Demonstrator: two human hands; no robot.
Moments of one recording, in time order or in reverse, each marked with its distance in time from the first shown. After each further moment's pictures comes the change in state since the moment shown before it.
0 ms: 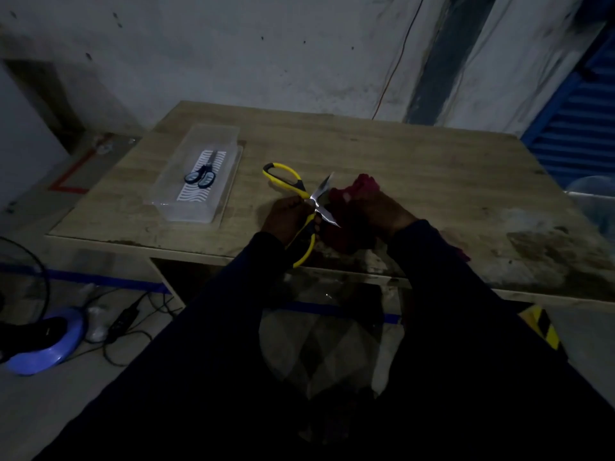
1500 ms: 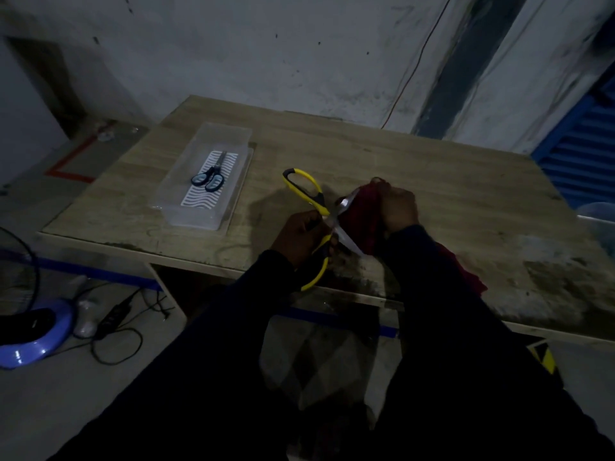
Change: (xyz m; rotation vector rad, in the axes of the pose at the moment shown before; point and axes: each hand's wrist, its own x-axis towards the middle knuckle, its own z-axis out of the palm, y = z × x) left_hand -0.005 -0.004 -0.004 0.003 -0.151 0.143; right_hand 0.049 0.002 -0.001 0.127 0.229 0.010
